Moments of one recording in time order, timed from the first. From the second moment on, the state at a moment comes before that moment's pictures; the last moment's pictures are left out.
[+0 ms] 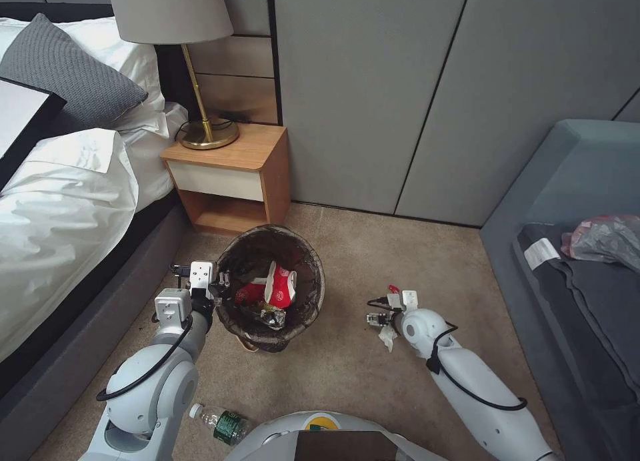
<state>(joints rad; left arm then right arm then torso) 1.56 -1.35 -0.55 -2.42 -0.25 0.71 -0.16 -1.05 1.07 0.15 1.49 0.85 -0.74 0.35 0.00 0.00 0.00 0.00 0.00</state>
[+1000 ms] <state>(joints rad) 1.55 -1.36 -0.56 -2.42 -0.25 0.71 -0.15 -1.11 1.17 0.19 1.38 0.69 -0.70 0.30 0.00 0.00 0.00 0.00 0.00</state>
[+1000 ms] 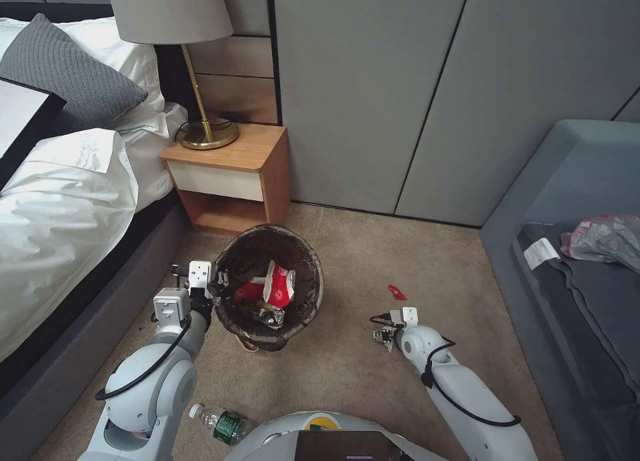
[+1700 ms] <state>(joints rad) 1.54 -1.36 -0.56 -2.42 -0.25 0.71 -0.14 -1.13 1.16 0.20 1.42 0.70 -0.69 0.29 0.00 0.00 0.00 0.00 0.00</state>
